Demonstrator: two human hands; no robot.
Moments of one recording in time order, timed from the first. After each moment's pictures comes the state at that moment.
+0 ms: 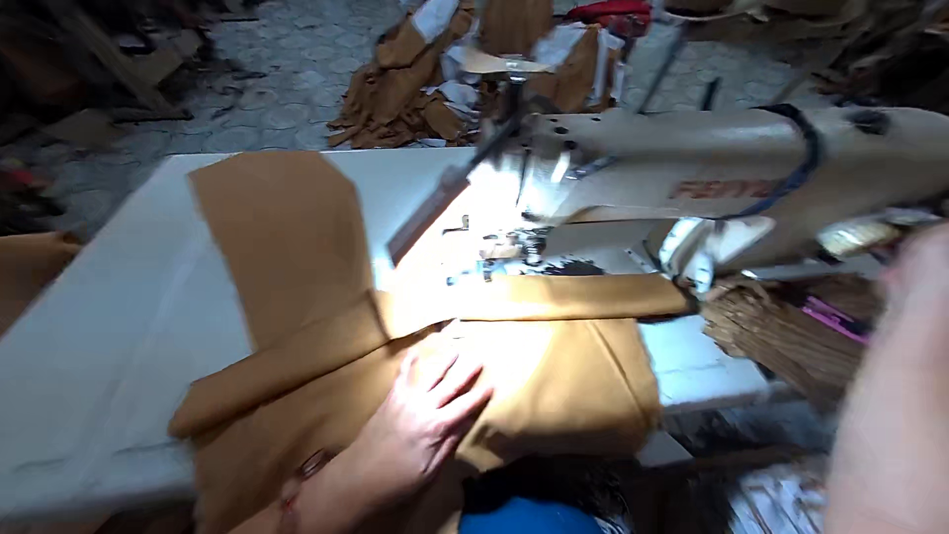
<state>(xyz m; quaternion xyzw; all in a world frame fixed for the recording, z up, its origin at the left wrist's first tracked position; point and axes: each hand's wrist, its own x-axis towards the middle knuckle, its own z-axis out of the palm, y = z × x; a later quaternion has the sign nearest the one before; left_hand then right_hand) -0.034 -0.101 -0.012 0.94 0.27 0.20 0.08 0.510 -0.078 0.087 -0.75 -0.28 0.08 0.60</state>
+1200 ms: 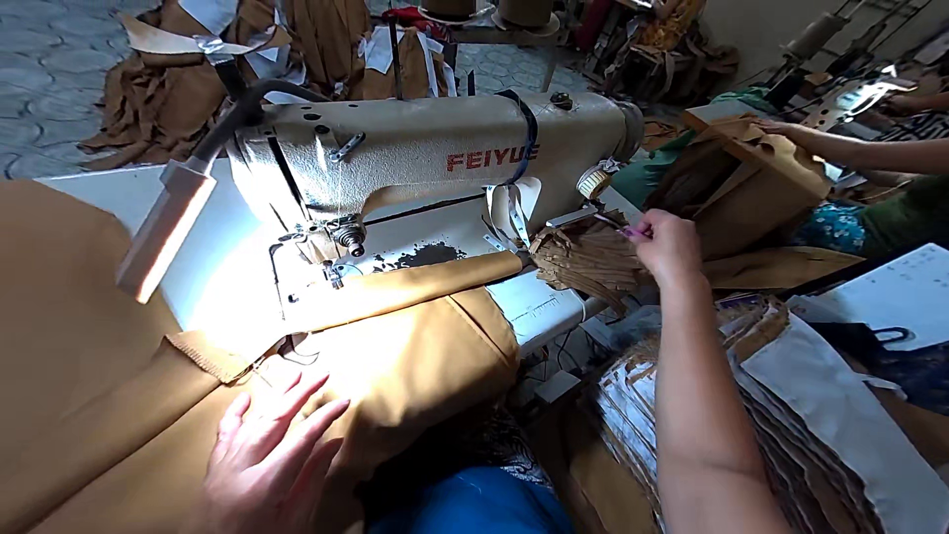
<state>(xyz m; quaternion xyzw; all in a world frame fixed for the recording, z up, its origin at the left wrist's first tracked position) -0.037 -0.117 0.014 0.91 0.27 0.29 0.15 0.484 -0.182 0.088 -0.90 -0.38 -0.04 0.20</state>
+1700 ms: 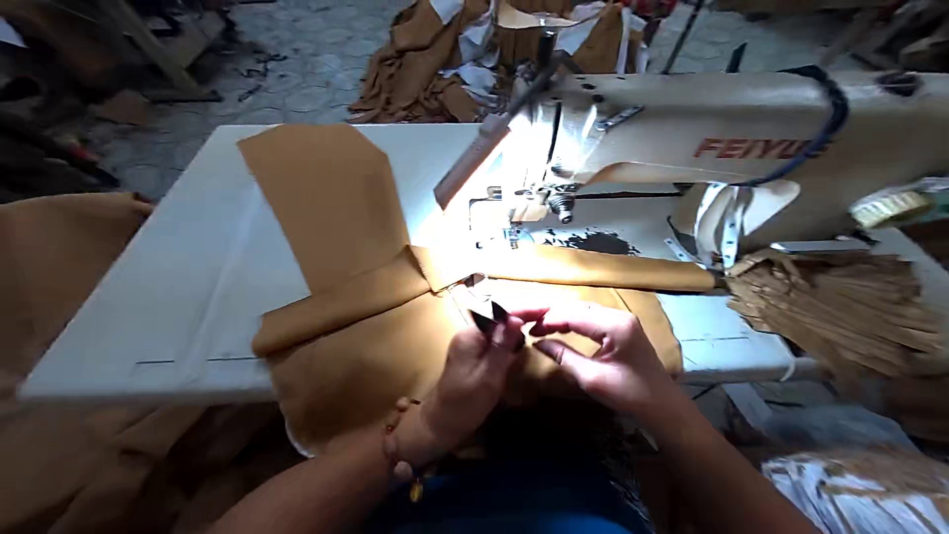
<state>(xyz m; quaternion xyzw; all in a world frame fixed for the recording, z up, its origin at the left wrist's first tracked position) 0.015 -0.128 0.025 0.64 0.29 0.52 0.48 0.200 -0.141 0.047 -0.41 -0.75 0.24 0.46</state>
